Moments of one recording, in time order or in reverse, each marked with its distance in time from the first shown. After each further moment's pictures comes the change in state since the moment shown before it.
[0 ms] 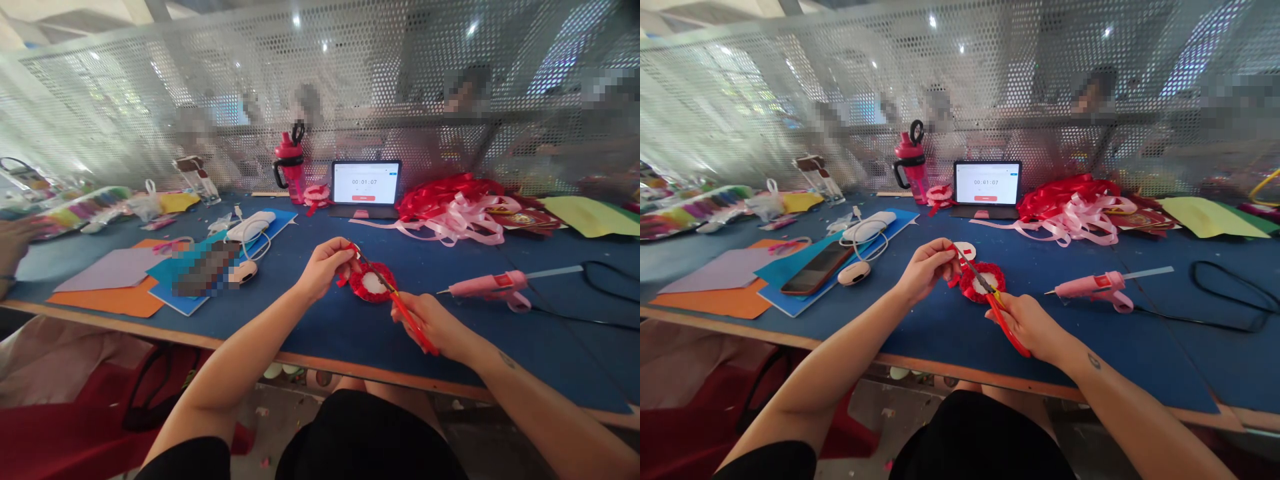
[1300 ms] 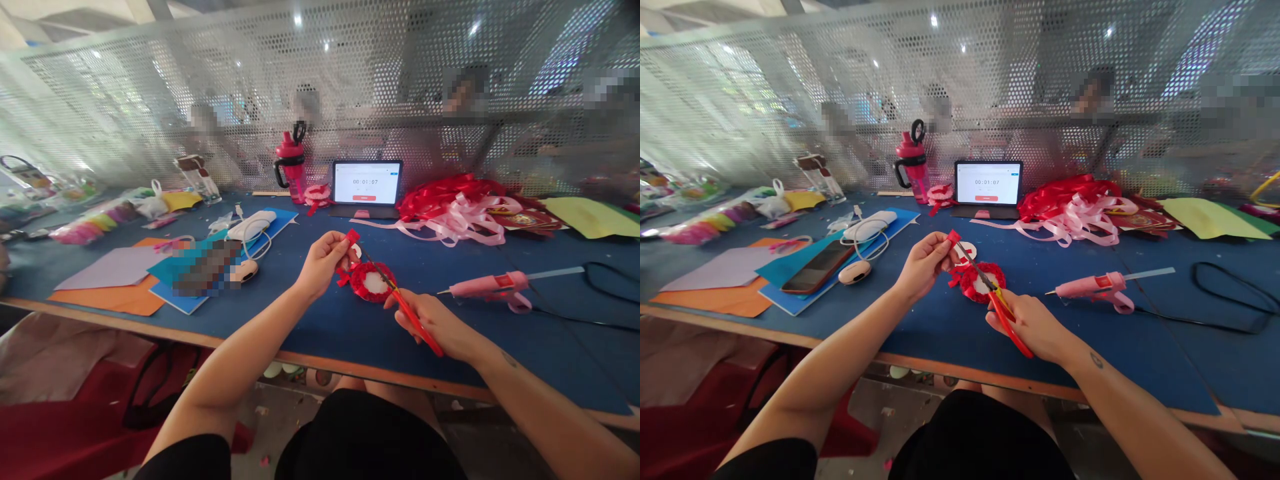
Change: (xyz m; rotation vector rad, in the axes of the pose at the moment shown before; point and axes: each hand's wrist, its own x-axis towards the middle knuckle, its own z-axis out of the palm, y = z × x) left_hand 0.004 -0.004 -0.002 -0.033 0.069 0.142; right_hand -0.001 0.012 -0.008 -0.138 -0.031 -0.067
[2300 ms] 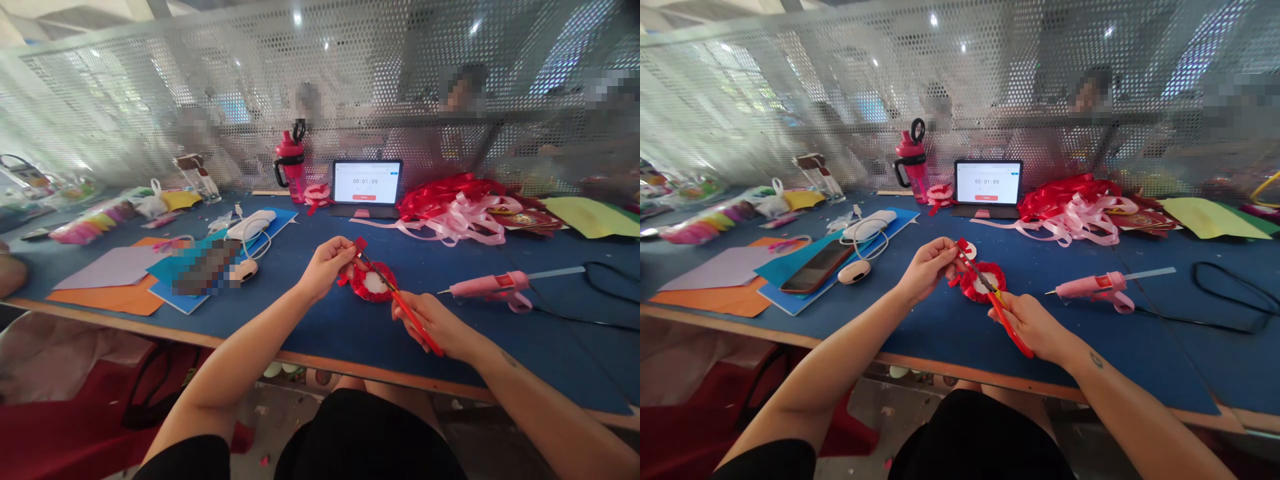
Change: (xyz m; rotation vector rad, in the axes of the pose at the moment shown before) left_hand -0.004 0.000 0.002 0.021 -0.079 -0.119; right_hand 0.002 0.000 0.004 0.221 -0.032 0.034
